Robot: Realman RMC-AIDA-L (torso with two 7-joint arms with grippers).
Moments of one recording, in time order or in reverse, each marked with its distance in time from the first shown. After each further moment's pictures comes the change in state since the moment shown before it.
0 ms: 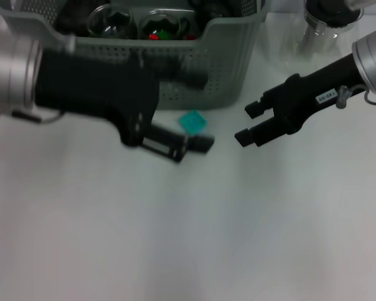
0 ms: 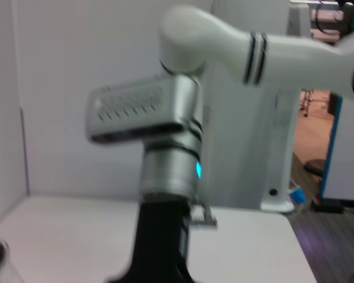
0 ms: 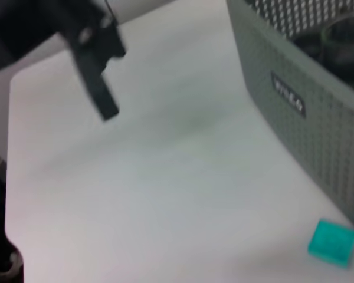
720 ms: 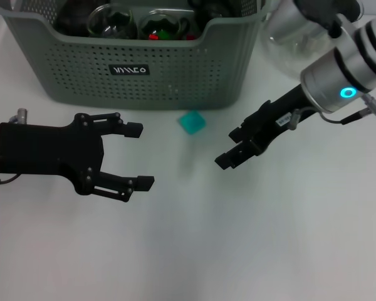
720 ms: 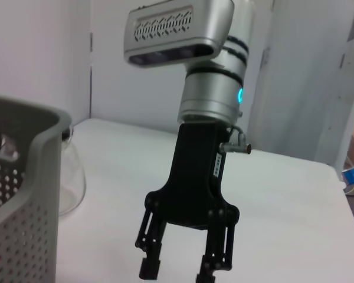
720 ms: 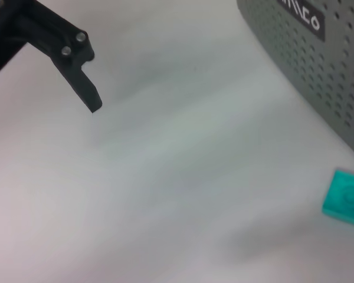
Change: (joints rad) left arm 0.123 -0.018 -0.175 -0.135 0.179 -0.018 0.218; right arm 0.081 0.042 -0.177 0.120 -0.076 0.160 0.157
